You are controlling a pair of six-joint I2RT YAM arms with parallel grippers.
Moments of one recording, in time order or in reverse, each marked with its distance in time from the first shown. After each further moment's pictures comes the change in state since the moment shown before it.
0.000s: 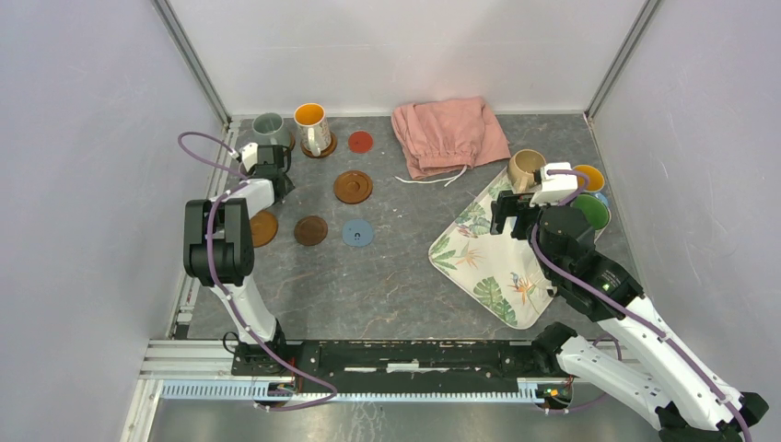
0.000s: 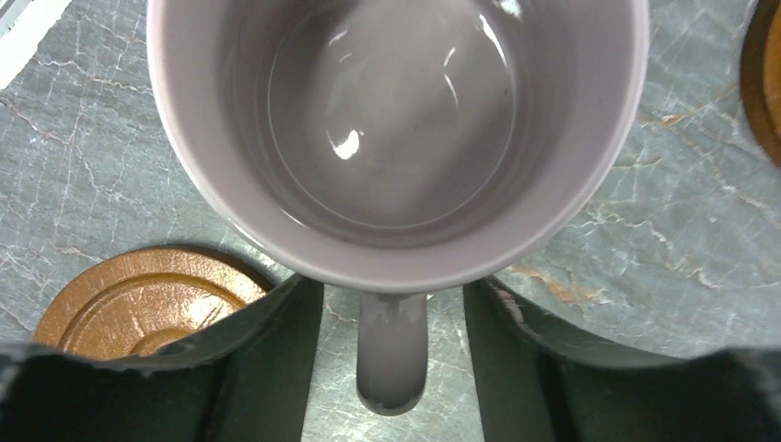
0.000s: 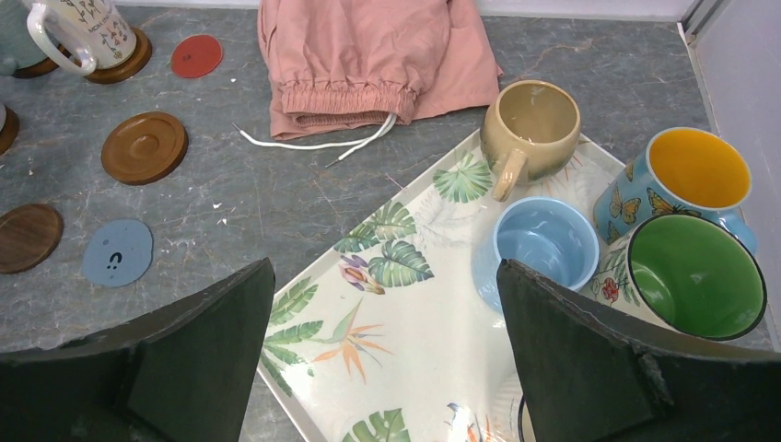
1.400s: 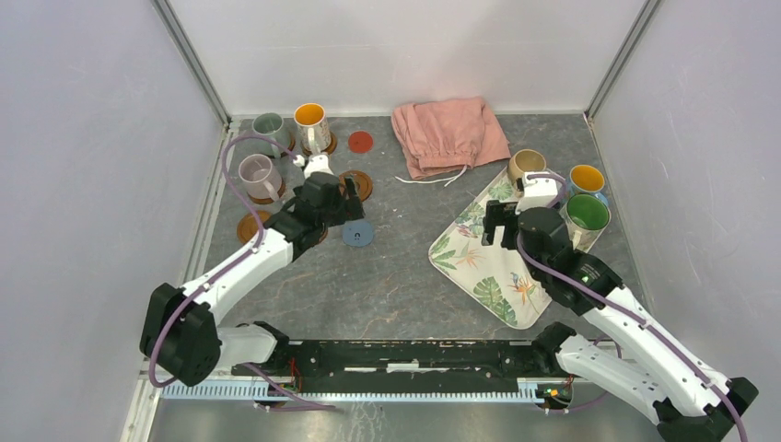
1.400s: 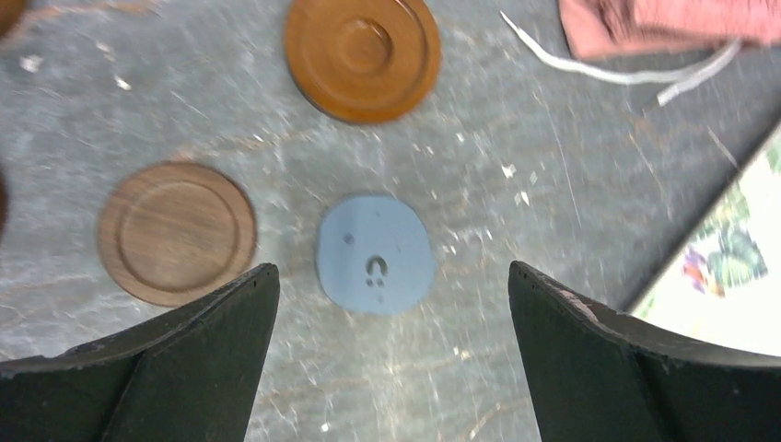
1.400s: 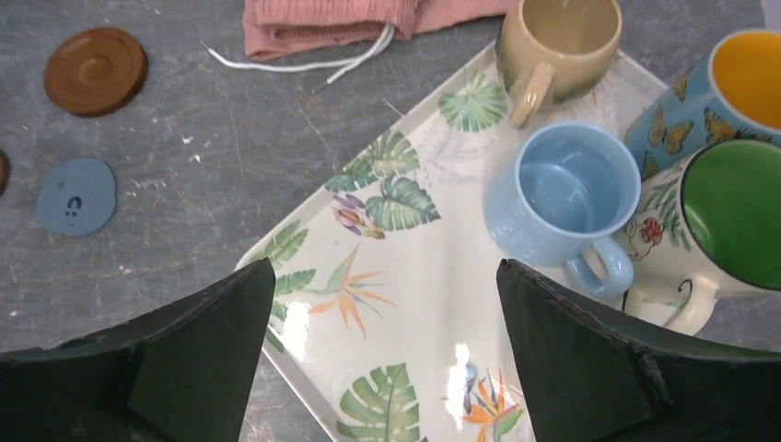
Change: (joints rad) left arm -0.514 -0.582 -0.233 -0.126 0.115 0.006; right arm 0.000 0.046 -0.078 -0.036 -0.021 0.081
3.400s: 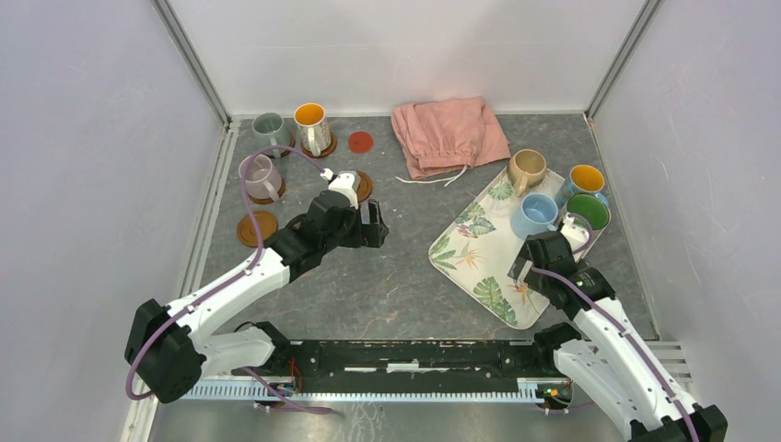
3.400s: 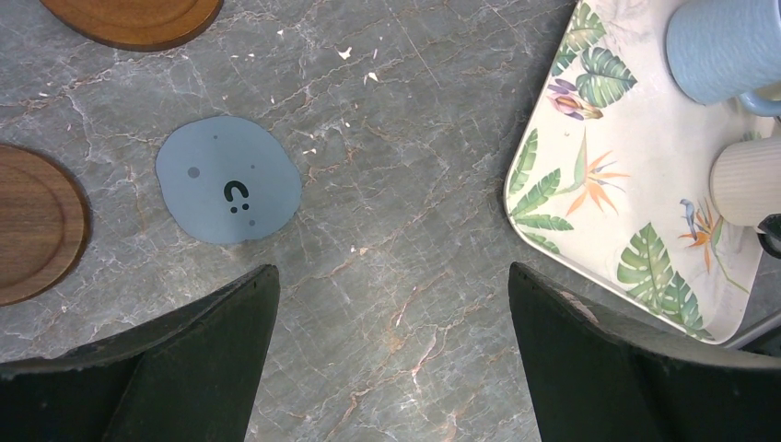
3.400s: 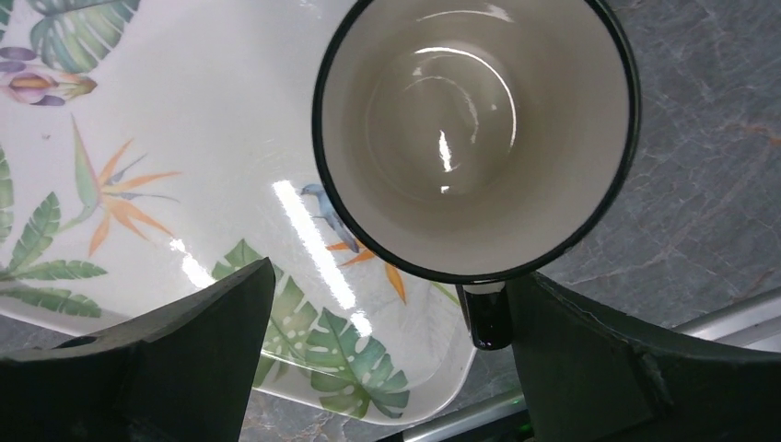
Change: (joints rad) left arm -0.199 -0.131 -0.079 -0.012 0.200 0.057; right arm -0.323 -0.065 -0.261 -0.390 -0.082 0.458
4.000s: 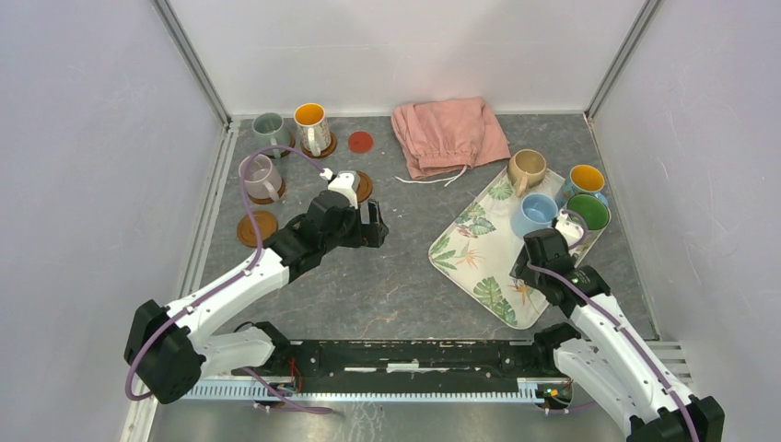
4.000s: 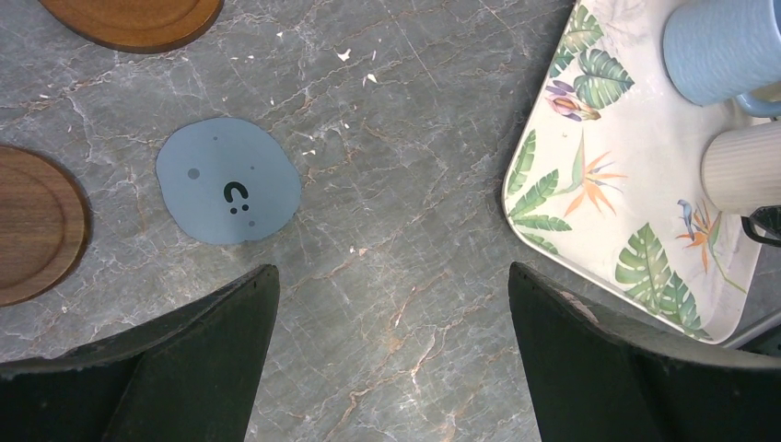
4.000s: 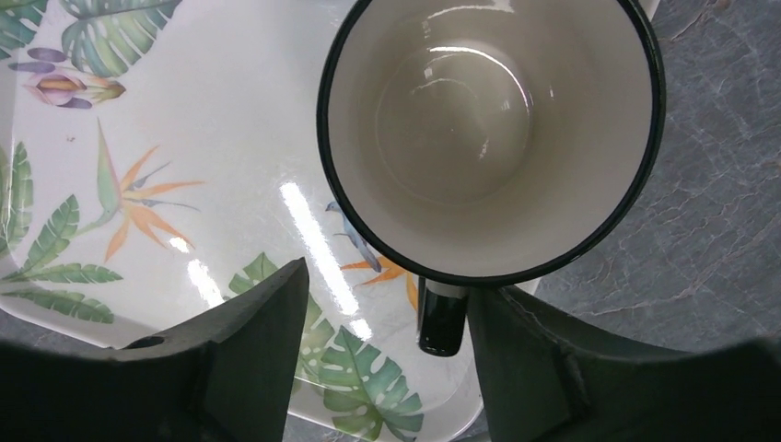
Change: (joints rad) left arm 0.000 -0.004 0.000 0.000 0.000 0.000; right arm 0.000 0.038 -0.016 0.102 -0.031 -0.053
